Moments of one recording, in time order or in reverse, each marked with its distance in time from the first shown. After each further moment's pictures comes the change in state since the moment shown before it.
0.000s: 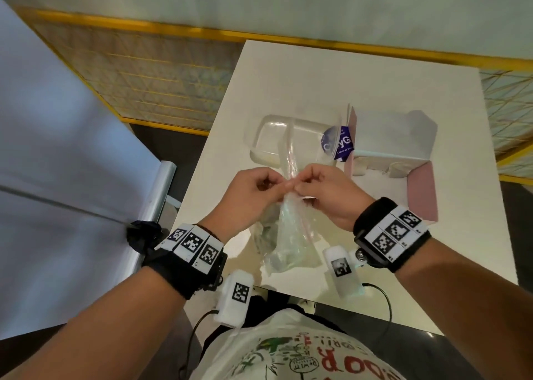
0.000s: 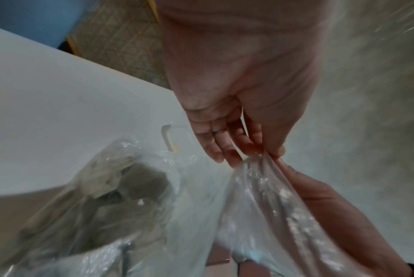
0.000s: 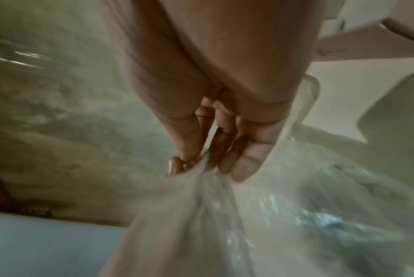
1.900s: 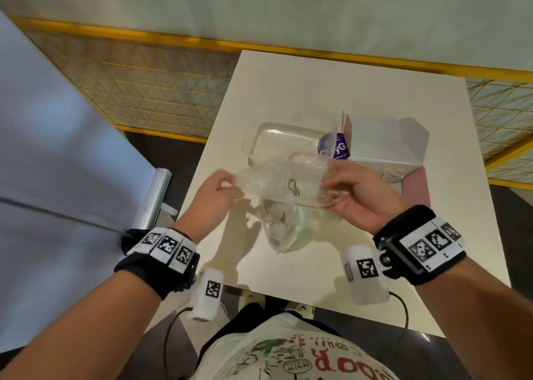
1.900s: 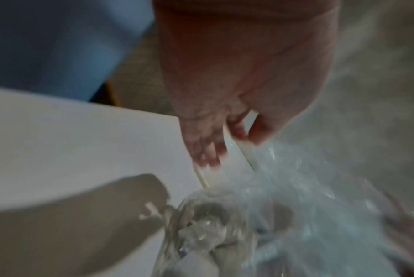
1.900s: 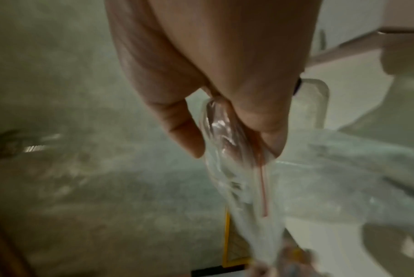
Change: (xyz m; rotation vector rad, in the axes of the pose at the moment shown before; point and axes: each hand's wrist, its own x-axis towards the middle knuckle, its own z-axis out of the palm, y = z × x) left_hand 0.001 -0.015 -0.055 0.020 0.140 -0.184; right_hand -0.020 -0.026 -0.025 0.597 -0.056 0.127
